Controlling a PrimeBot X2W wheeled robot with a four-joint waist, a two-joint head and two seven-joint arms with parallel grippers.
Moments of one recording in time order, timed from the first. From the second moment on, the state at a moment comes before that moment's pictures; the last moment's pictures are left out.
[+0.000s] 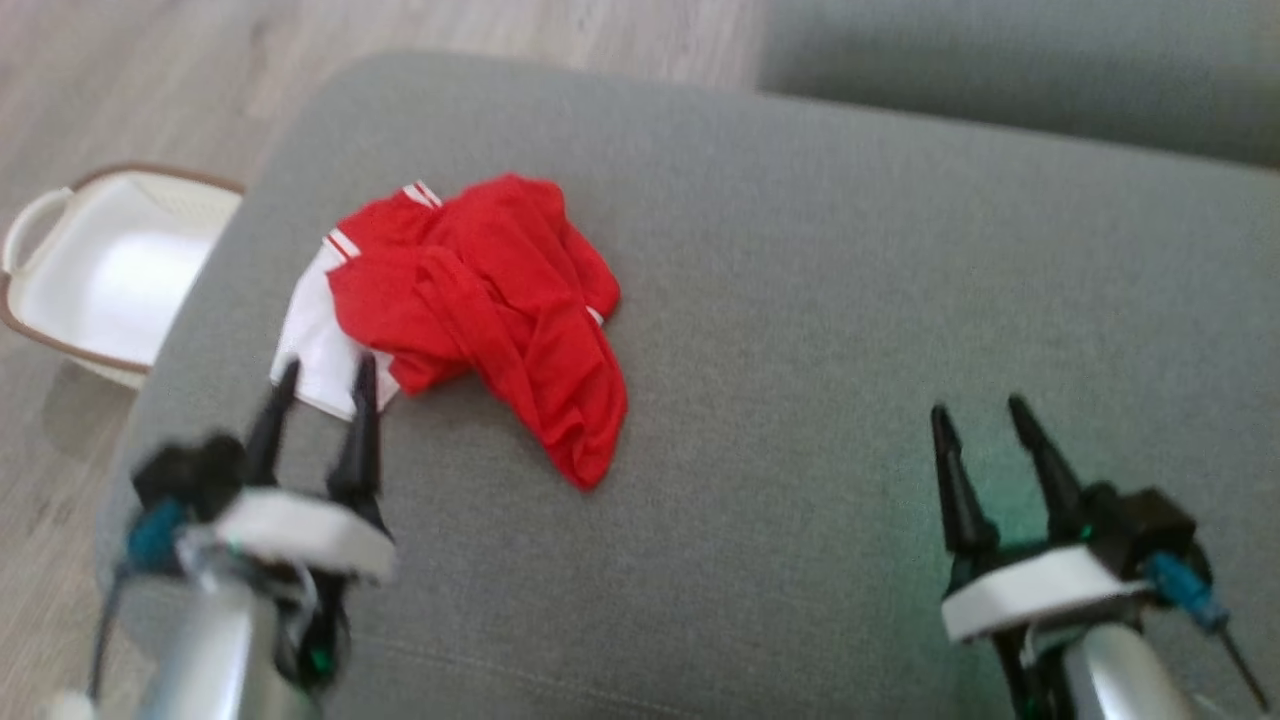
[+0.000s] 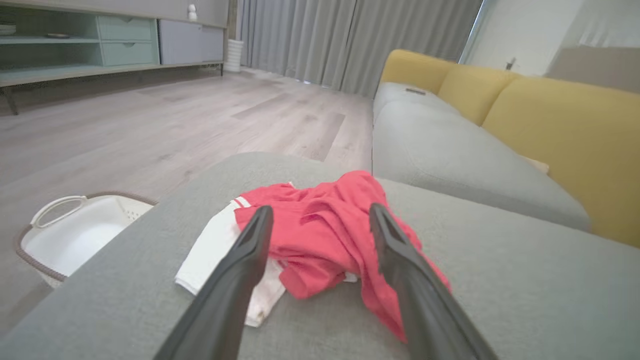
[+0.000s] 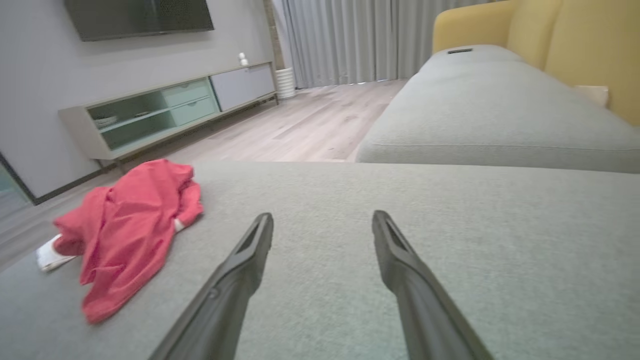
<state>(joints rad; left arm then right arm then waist) -0.16 0.09 -0.09 0.34 -0.29 -0.12 -0.26 -0.03 -0.05 0.08 0.26 0.15 0.13 -0.21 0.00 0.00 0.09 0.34</state>
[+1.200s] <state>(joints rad) -0.77 0.46 -0.70 0.69 -0.67 -0.13 -0.25 -0.13 -0.05 0.05 0.23 0.13 0.13 -0.21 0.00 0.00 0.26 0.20</state>
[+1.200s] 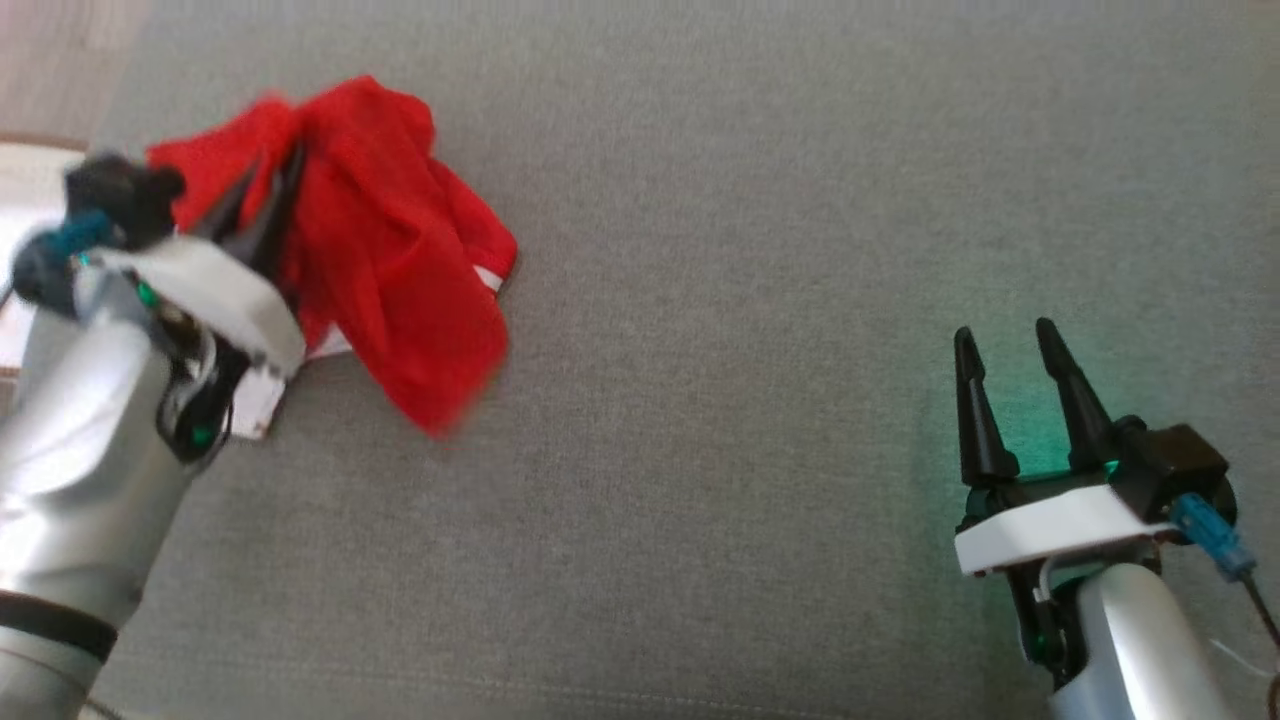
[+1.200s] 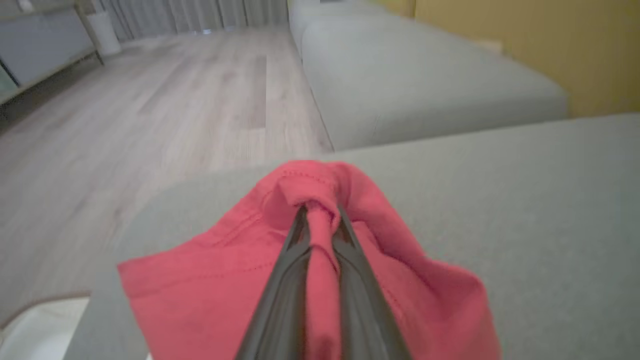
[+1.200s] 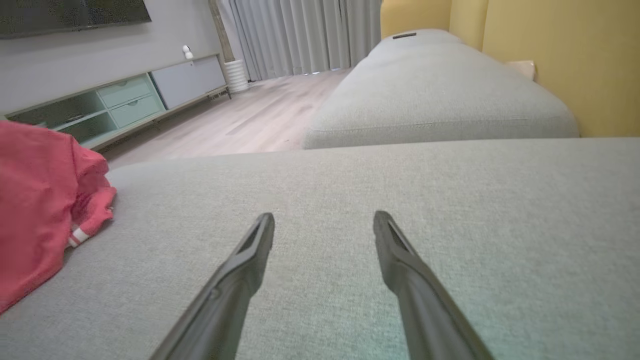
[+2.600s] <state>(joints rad) -0.82 0.21 -0.77 0.39 -0.44 -0.12 -0.20 -0.18 -0.05 0.14 0.27 0.27 0.13 -0.25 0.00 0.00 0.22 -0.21</state>
